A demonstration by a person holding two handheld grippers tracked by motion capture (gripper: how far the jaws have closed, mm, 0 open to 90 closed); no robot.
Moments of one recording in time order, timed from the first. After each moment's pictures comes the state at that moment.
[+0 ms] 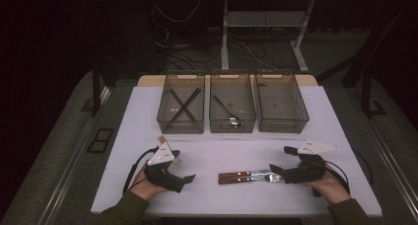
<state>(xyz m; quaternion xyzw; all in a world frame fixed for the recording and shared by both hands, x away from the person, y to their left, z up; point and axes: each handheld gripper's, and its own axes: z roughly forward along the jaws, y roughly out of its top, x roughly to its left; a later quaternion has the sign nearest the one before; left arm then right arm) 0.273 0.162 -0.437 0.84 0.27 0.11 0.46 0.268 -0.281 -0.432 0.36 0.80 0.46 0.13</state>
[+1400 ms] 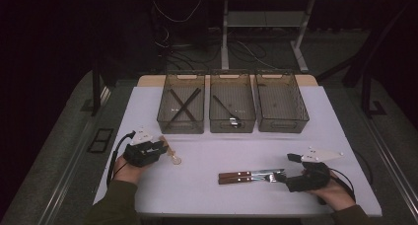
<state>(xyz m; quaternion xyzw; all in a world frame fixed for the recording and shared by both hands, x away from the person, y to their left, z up) 0.313 0.216 -0.430 0.83 0.37 0.16 0.39 0.253 -0.287 -0.438 0.36 0.81 0.45 0.12</state>
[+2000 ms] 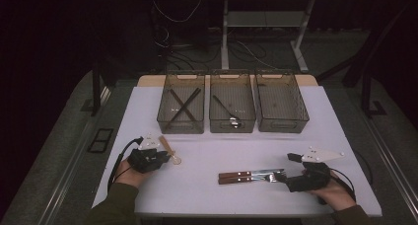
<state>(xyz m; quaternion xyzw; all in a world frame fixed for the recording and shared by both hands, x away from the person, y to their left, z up) 0.308 0.209 -0.443 0.87 0.34 0.14 0.34 0.253 -0.288 -0.436 0.36 0.81 0.45 0.12</state>
